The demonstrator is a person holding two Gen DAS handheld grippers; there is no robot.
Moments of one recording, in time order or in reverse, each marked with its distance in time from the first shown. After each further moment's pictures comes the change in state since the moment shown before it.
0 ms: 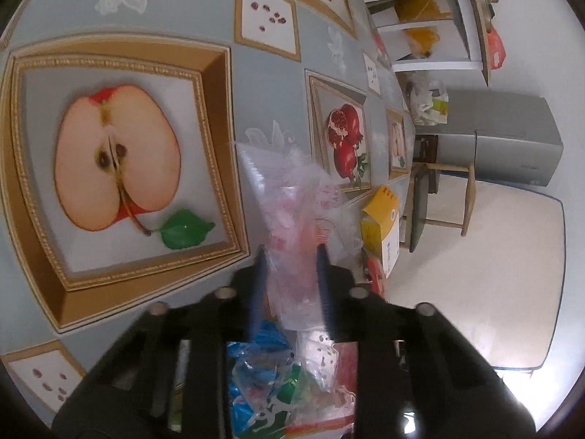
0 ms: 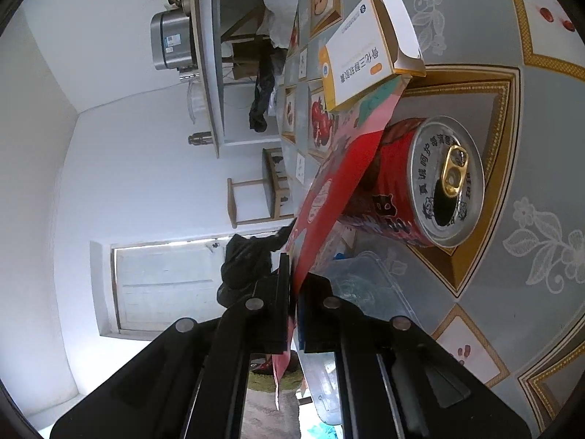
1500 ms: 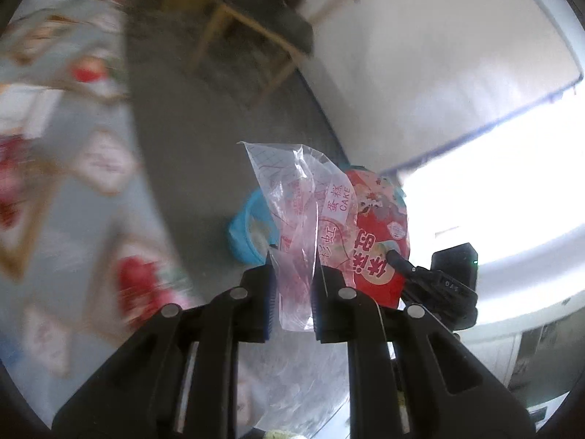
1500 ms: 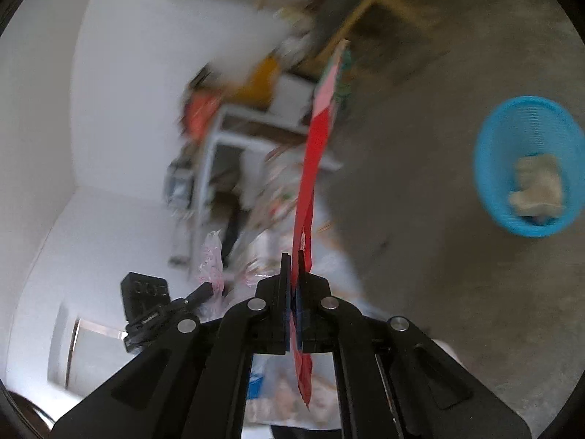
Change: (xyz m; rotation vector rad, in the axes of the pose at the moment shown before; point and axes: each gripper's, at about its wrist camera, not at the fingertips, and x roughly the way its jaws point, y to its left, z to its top) left arm 0.201 -0.276 -0.372 0.910 0.376 0.053; right arm -0.447 -0.078 -0.127 -0.050 -0.686 -0.209
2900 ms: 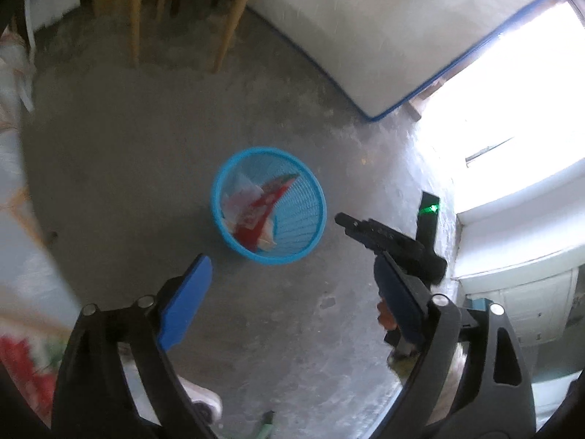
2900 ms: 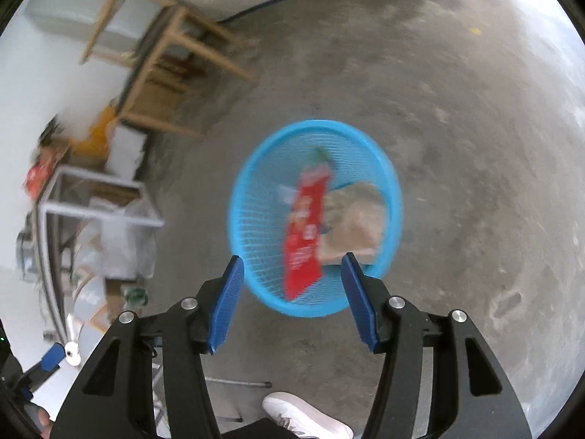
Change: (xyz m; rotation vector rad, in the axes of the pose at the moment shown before) left arm 0.142 -0.065 -0.010 0.252 0.108 0.120; right arm 0.033 -0.185 0.065 0.033 -0.102 -0.508
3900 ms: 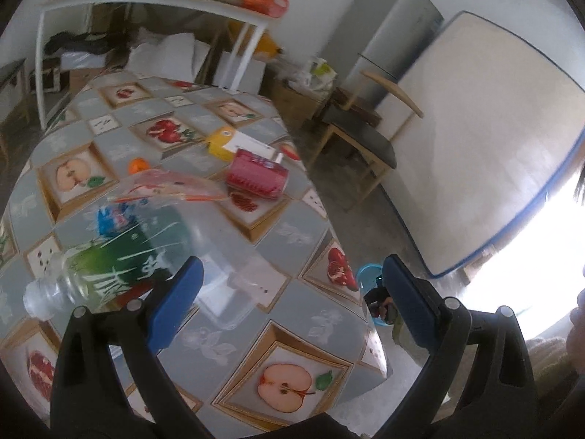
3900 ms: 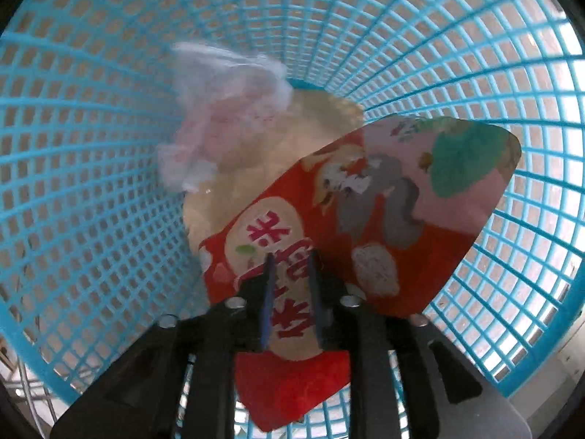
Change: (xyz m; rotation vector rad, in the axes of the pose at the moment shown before) left arm -0.333 0.176 -0.253 -0.397 -0.623 0.250; right arm 0.282 -0.004 0.033 -0.118 0.549 -0.688
